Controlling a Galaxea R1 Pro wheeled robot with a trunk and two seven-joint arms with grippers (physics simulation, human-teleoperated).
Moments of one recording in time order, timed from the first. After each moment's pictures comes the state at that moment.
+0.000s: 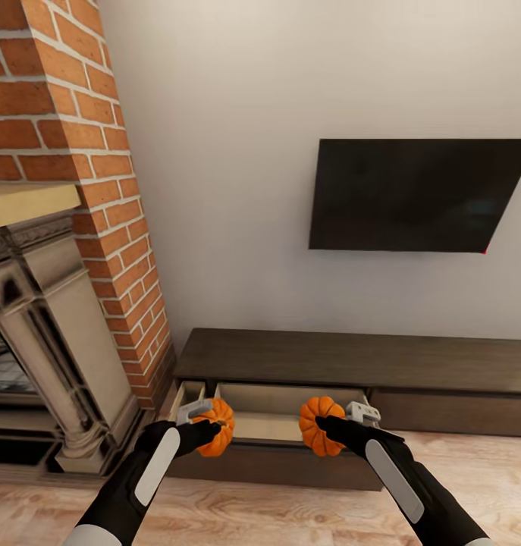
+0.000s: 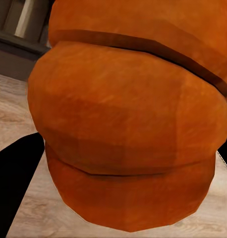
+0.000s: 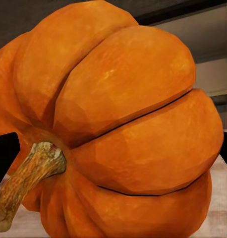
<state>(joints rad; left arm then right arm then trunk) -0.45 -0.04 -0.14 -1.01 0.59 0.71 0.30 -0.41 -0.16 0.33 -1.09 -0.77 0.50 -0.25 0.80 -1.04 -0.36</state>
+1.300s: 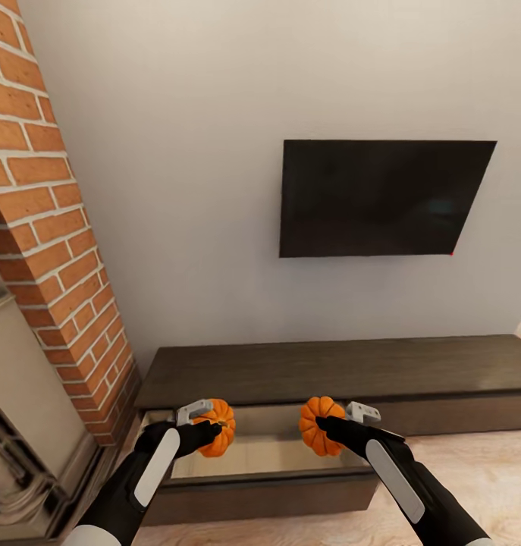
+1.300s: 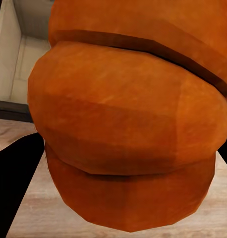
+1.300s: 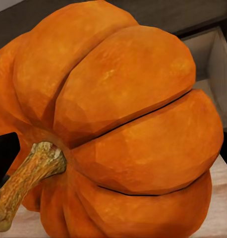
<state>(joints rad) -0.45 -0.04 -0.14 -1.01 0.59 0.71 0.29 -0.41 -0.16 0.33 -1.09 -0.77 0.51 -0.25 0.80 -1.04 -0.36</state>
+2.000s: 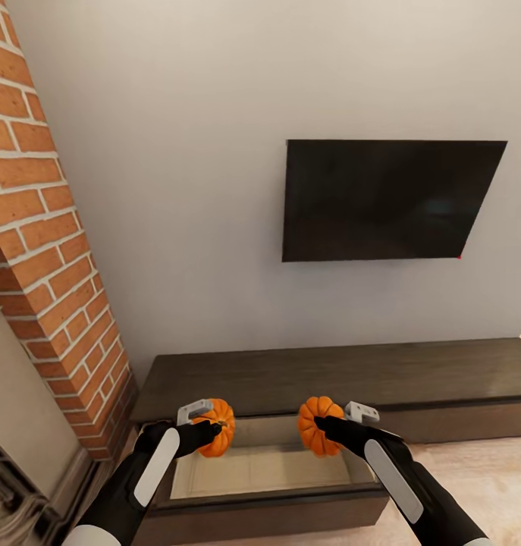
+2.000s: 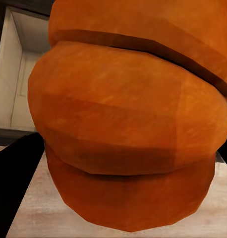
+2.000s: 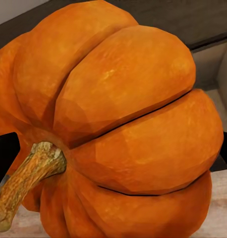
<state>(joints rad) -0.45 -0.04 -0.14 -1.01 0.59 0.71 0.29 -0.41 -0.16 0.33 -1.09 -0.77 0.50 -0.25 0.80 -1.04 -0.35</state>
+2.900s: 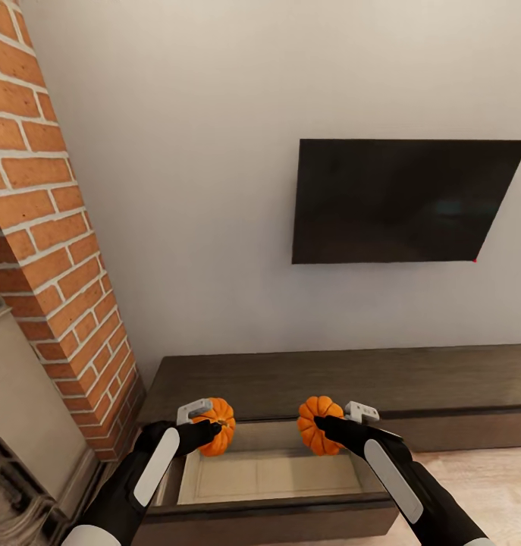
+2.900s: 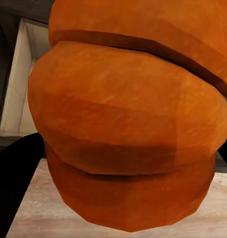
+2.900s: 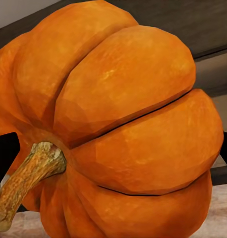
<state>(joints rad) -0.45 -0.04 -0.14 -1.02 0.59 0.71 0.29 -0.41 -0.16 0.33 -1.09 -0.77 0.50 -0.25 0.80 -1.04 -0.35</state>
